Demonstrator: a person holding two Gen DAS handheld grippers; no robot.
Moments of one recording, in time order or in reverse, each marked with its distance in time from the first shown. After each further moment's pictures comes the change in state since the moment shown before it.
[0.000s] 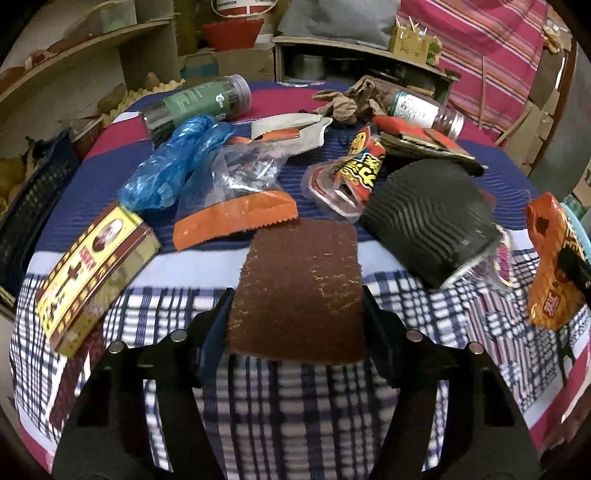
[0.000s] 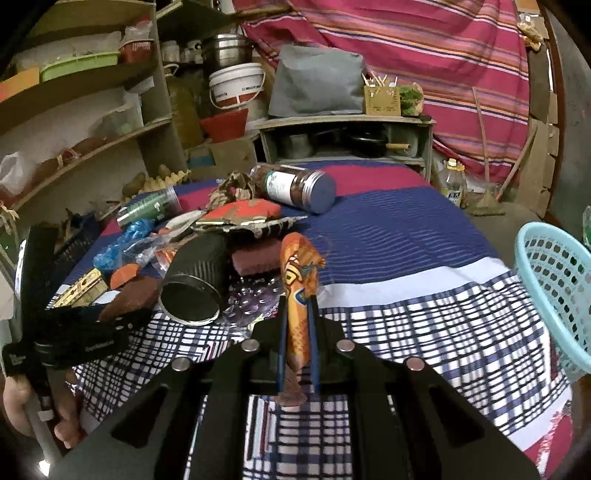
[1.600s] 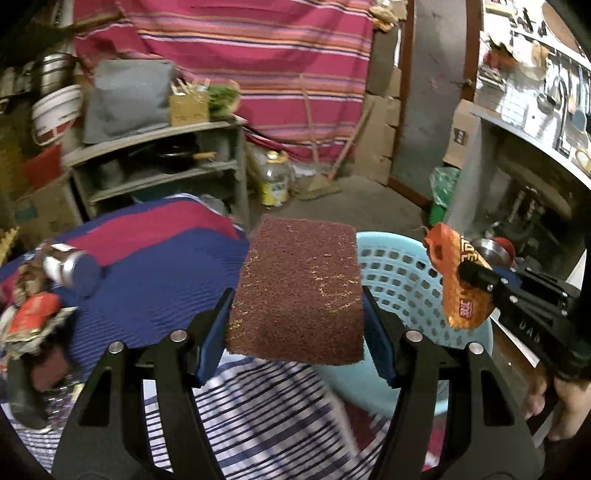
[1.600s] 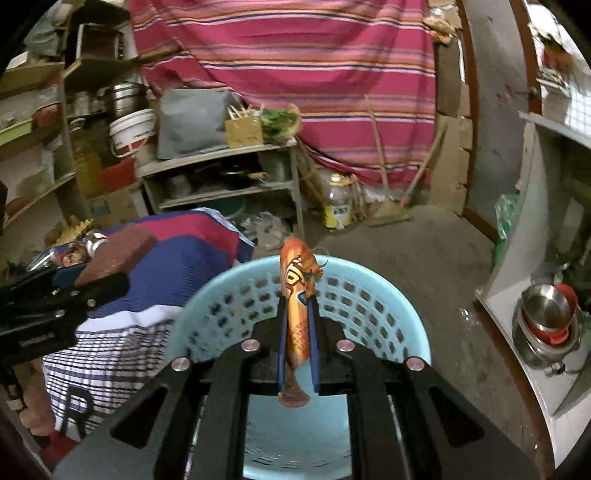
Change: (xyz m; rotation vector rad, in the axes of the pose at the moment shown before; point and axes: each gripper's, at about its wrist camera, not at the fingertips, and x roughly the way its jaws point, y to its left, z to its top) left arm -0.037 -0.389 0.036 0.382 -0.227 -0.390; right arm -0.080 -0.320 0.020 0.145 -0.062 -0.252
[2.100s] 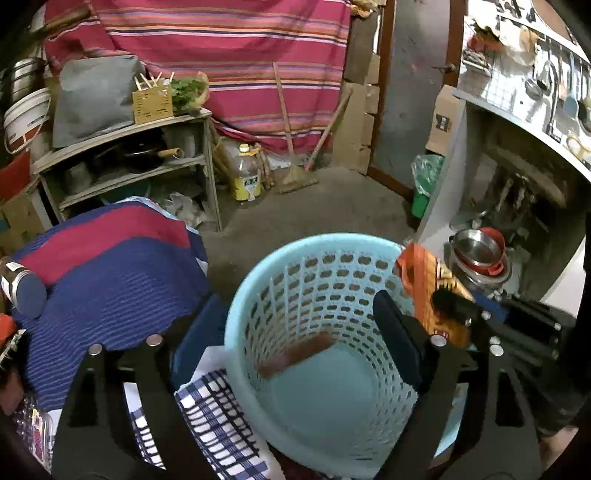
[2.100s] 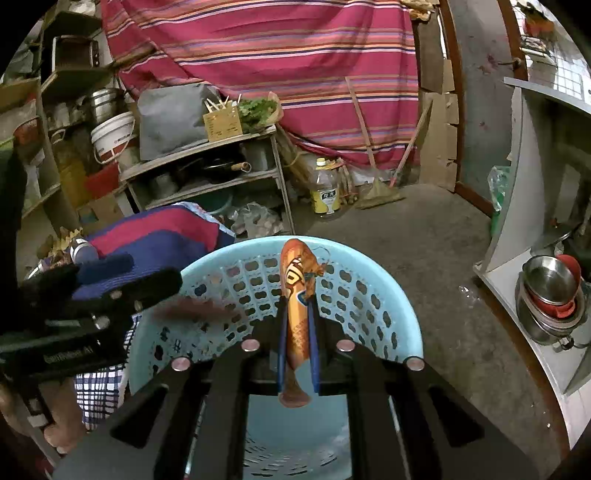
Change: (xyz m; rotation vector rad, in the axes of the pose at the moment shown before) left arm 0.051 -0.037 0.014 0.028 0.024 -0.059; right arm 0.023 -0.015 -0.010 0.057 0.032 -0.008
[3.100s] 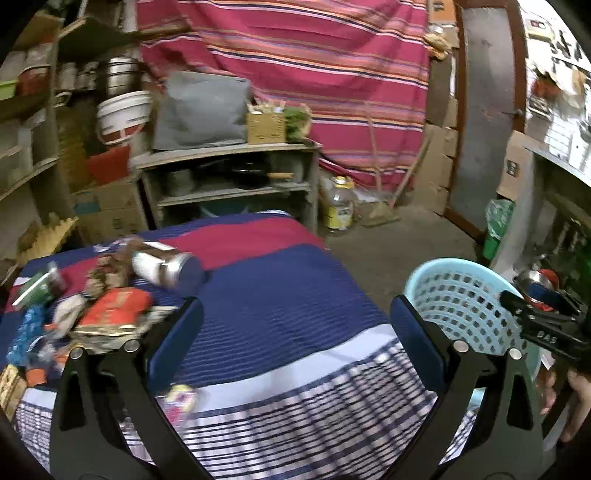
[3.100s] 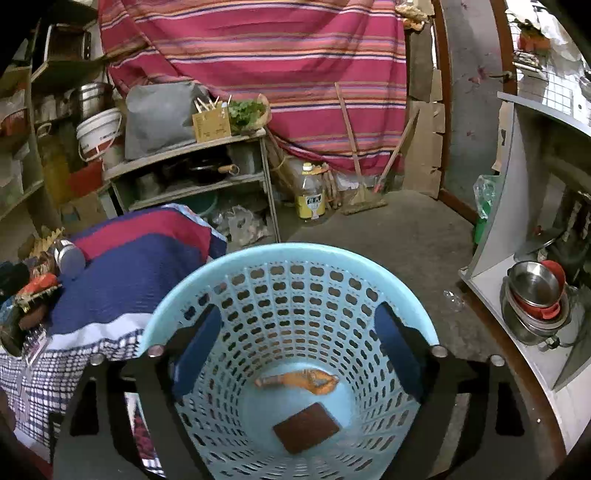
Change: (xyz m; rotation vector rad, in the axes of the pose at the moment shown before) left arm -0.113 0.120 -0.031 -0.125 -0.136 0.300; right arm -0.006 0.037 0.004 0.002 -0.042 -0.102
